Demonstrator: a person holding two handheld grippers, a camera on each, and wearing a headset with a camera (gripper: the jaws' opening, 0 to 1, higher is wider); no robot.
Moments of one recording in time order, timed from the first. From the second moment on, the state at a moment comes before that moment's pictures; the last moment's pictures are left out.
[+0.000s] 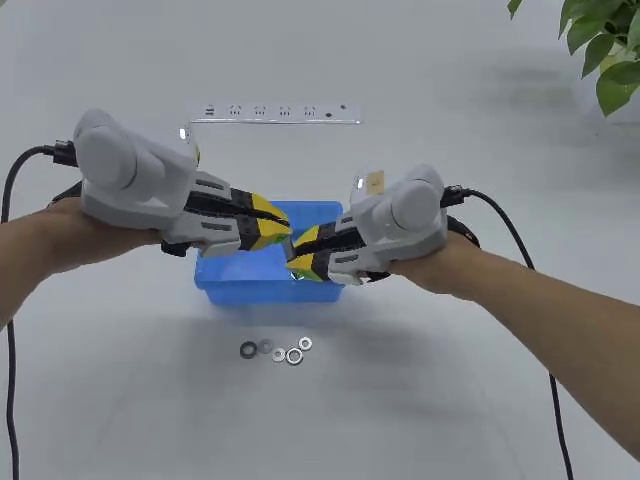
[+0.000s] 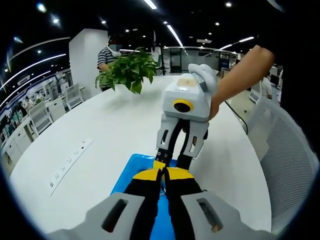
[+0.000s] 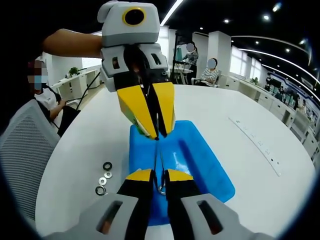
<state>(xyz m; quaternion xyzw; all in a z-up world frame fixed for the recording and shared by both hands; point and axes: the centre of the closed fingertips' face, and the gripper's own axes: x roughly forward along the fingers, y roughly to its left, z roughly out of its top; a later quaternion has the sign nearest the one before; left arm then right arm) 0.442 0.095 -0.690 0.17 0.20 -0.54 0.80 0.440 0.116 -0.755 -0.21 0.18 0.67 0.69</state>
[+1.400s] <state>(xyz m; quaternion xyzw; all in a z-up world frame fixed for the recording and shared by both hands) 0.429 0.097 -0.664 0.20 0.21 -0.54 0.79 0.433 0.083 -0.714 -0.22 0.17 0.64 0.72</state>
